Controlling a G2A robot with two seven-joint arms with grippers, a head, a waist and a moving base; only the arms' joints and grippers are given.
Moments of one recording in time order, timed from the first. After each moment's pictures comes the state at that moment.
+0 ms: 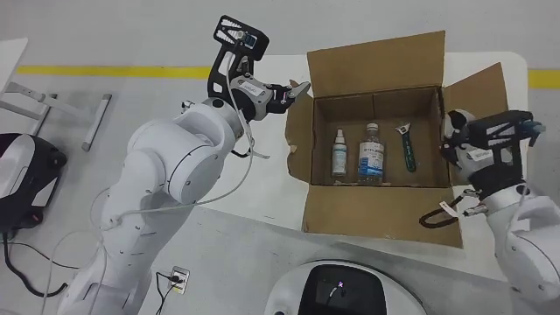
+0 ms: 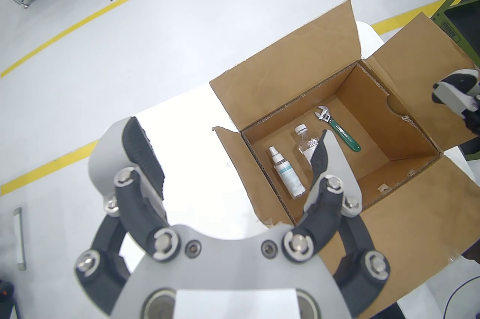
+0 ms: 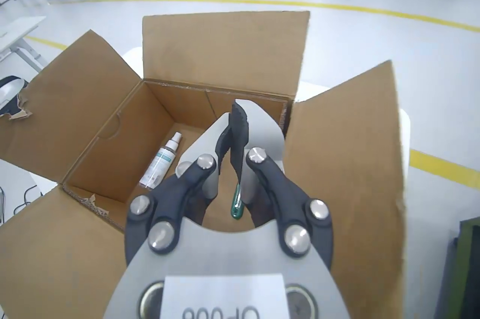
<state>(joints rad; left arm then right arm) 0.95 -1.02 -1.40 -2.26 1.00 0.20 -1.05 -1.20 -1.14 1.38 -2.11 -1.09 -0.10 0.56</state>
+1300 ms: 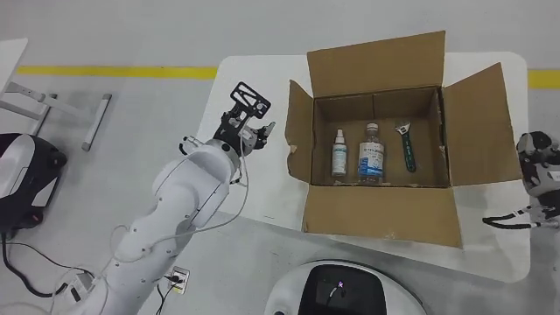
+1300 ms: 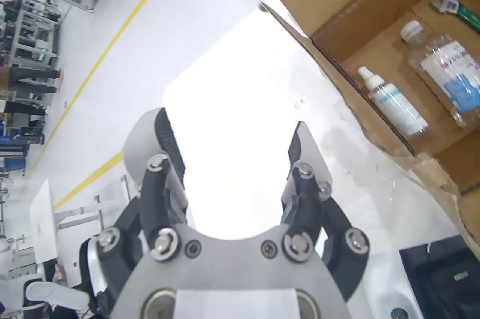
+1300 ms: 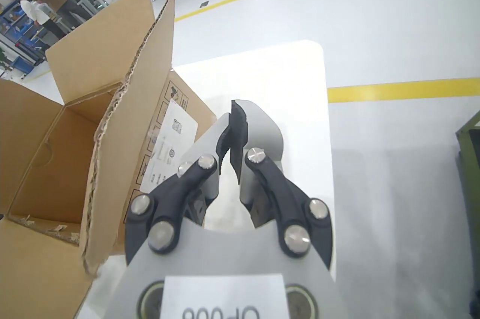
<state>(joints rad) 1.29 -1.01 -1.43 -2.20 1.38 -0.06 -0.92 -1.32 -1.14 1.62 -1.93 -0.91 -0.11 0.42</state>
